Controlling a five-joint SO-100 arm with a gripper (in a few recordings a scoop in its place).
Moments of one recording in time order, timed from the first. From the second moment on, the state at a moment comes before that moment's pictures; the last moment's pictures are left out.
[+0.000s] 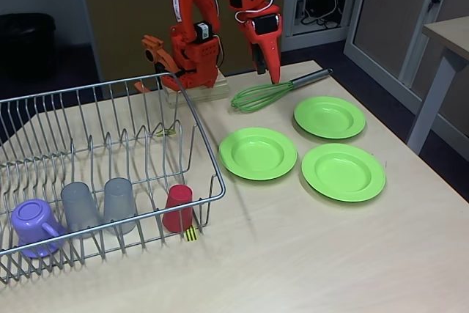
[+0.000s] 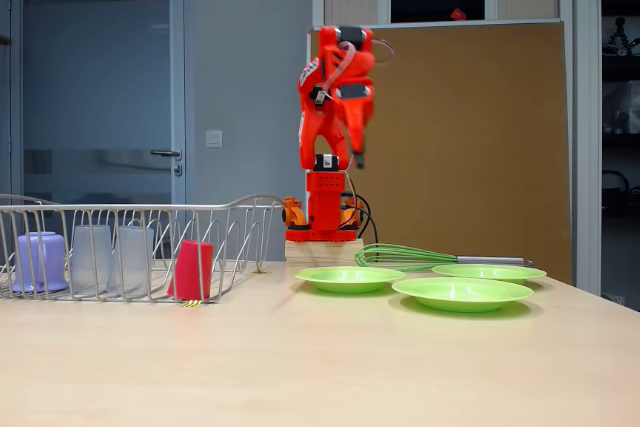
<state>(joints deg) -31.2 117.2 105.8 88.7 24.4</state>
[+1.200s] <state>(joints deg) -91.7 72.9 99.9 58.4 70.5</state>
